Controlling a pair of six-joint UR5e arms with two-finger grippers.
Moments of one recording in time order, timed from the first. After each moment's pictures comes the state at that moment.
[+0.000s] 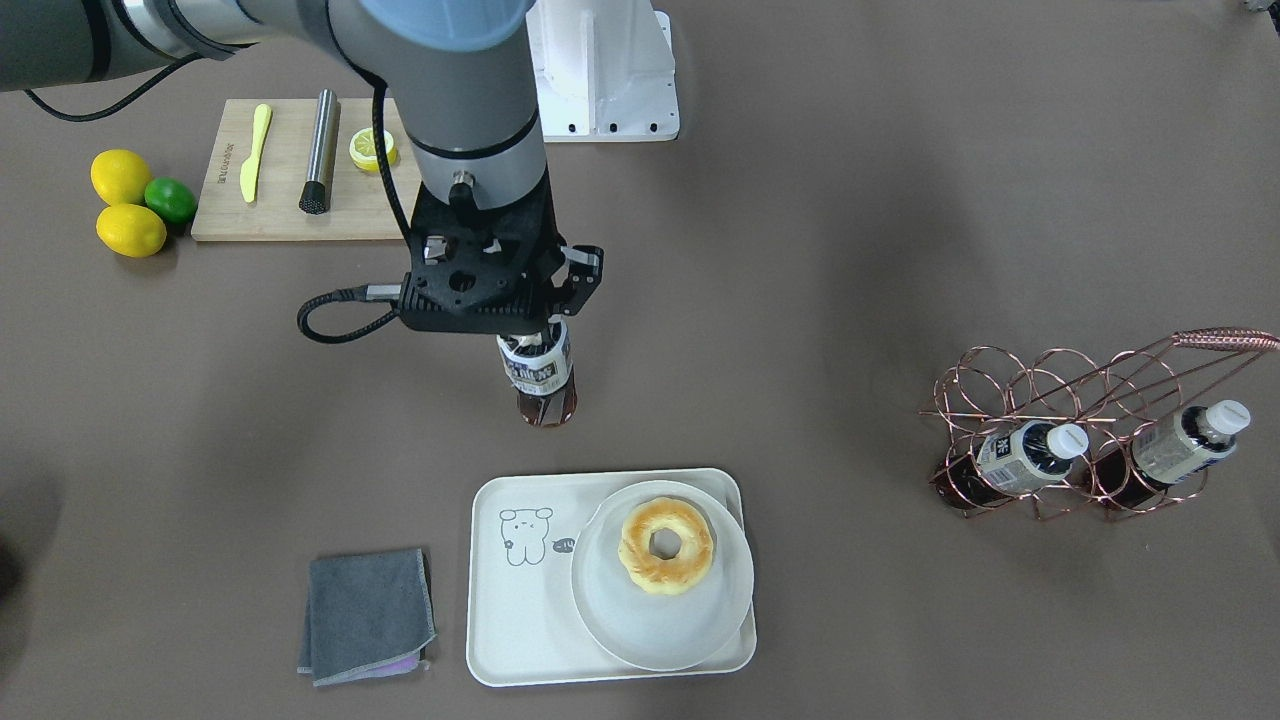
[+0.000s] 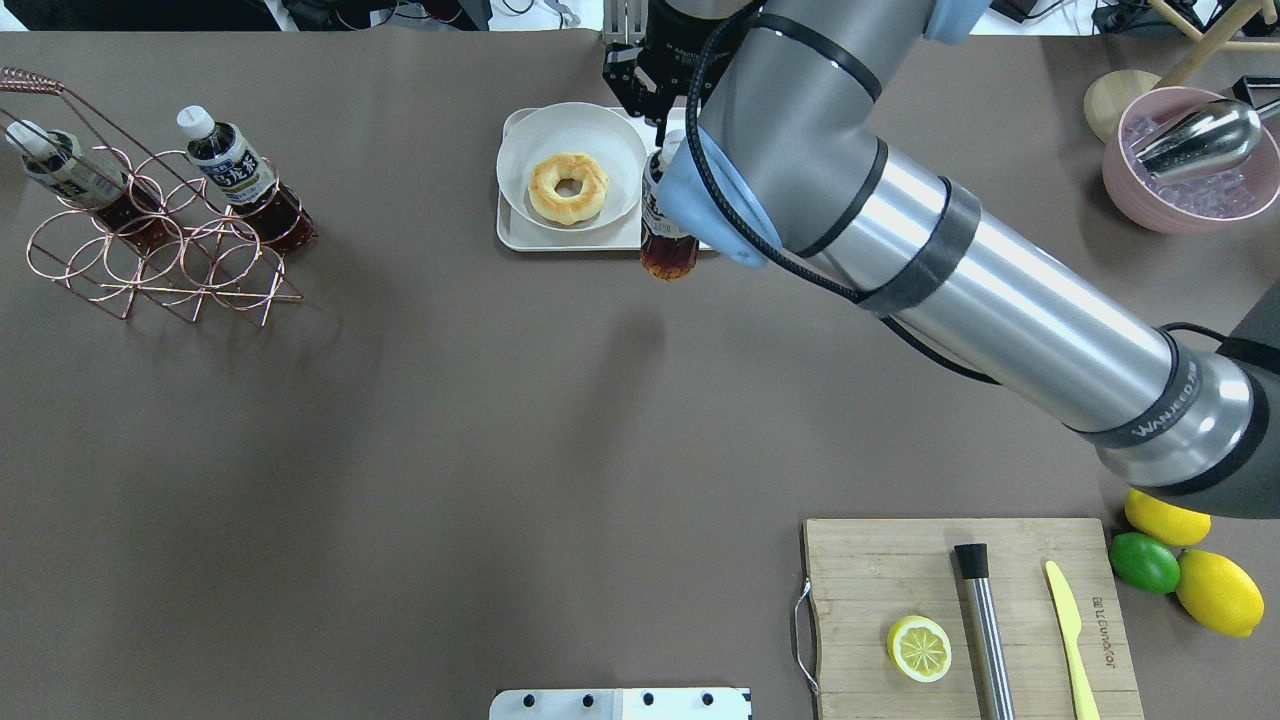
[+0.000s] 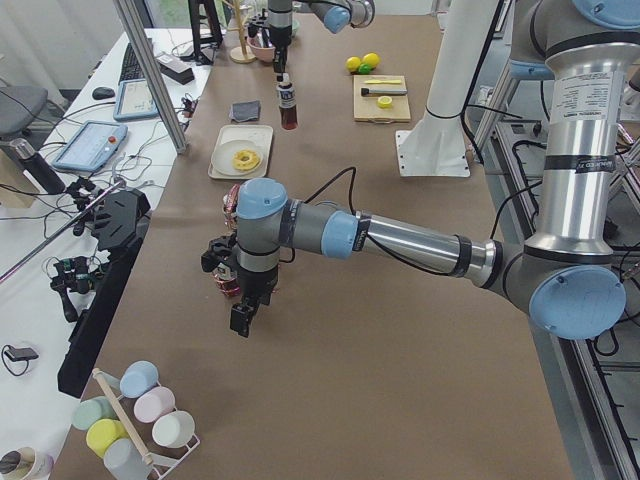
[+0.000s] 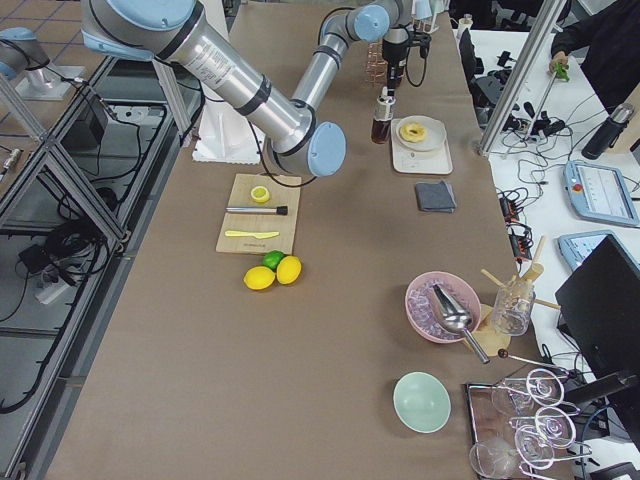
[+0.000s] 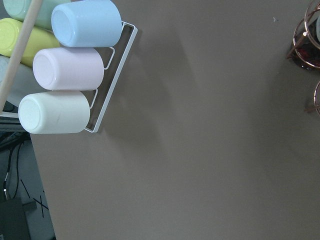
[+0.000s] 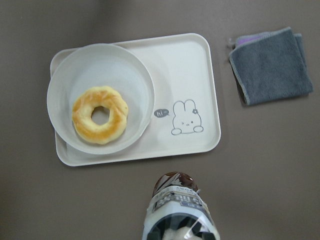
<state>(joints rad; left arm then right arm) -1.54 -1.59 -1.78 -1.55 -2.08 0.19 0.83 -0.53 1.55 -1.91 2.06 1.06</state>
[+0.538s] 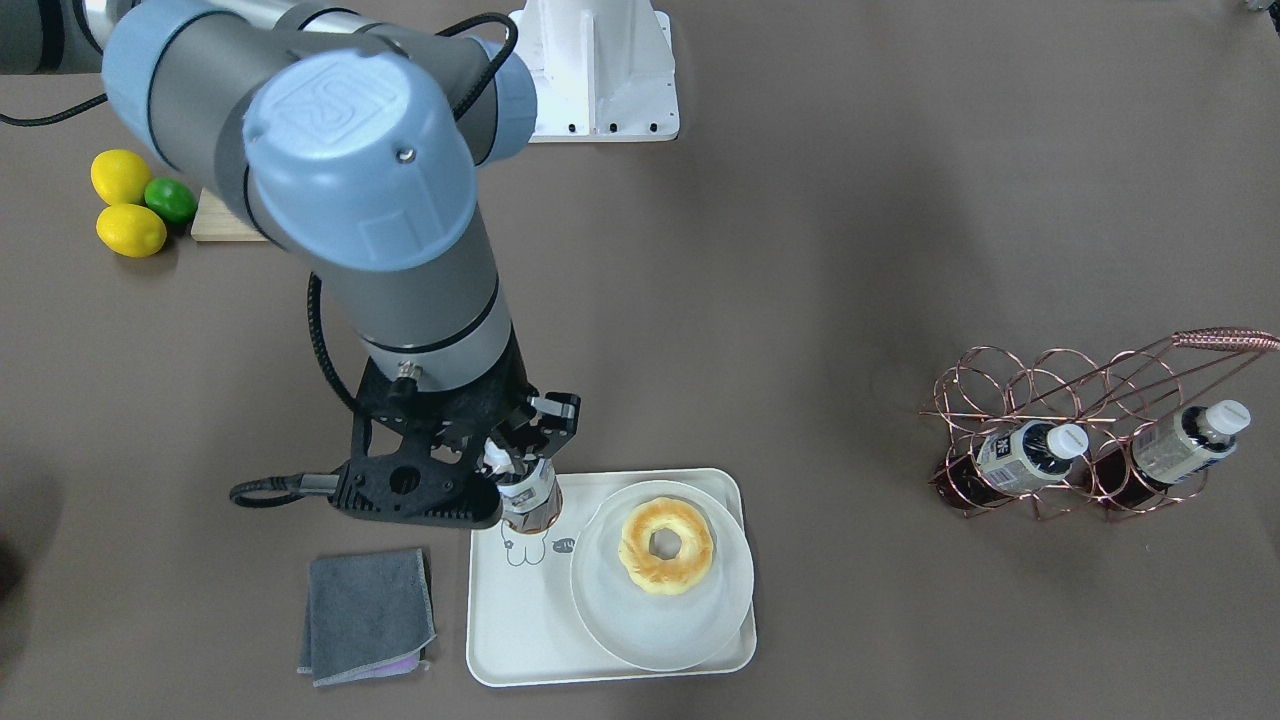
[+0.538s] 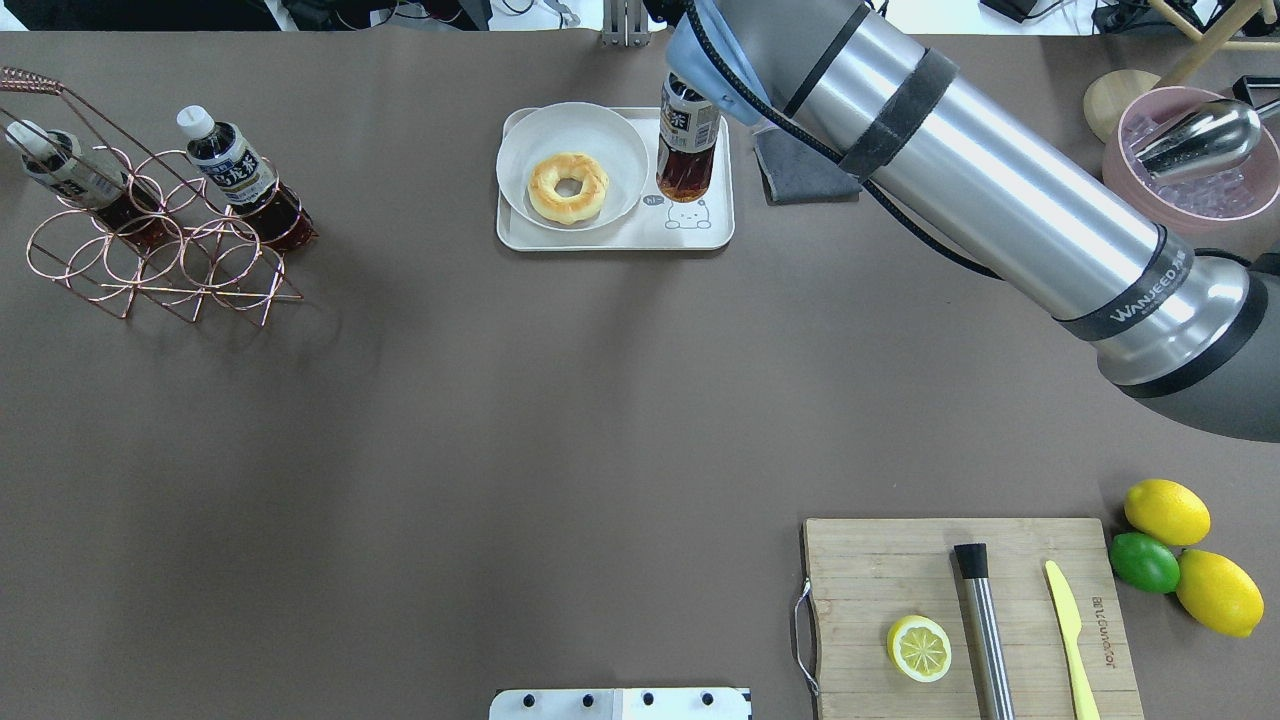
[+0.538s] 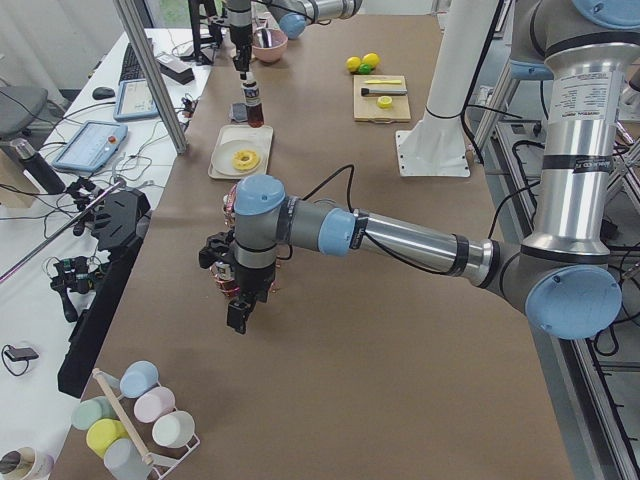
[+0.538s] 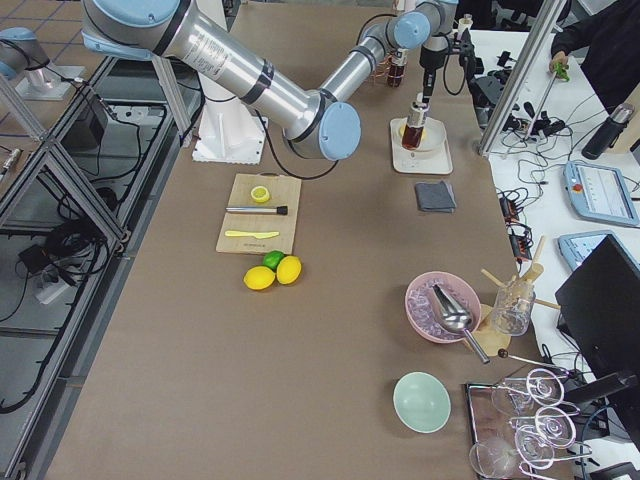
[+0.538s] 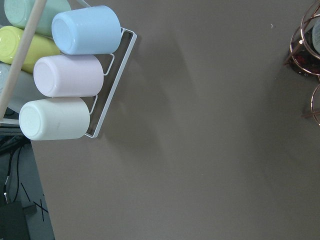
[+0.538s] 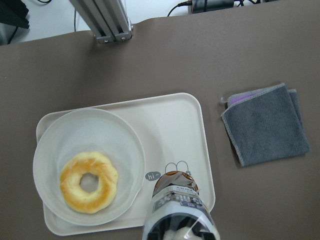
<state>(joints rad) -1.54 -1.60 -1.78 -1.55 -2.08 0.18 0.94 -0.44 1.24 -1.74 2.12 1.00</state>
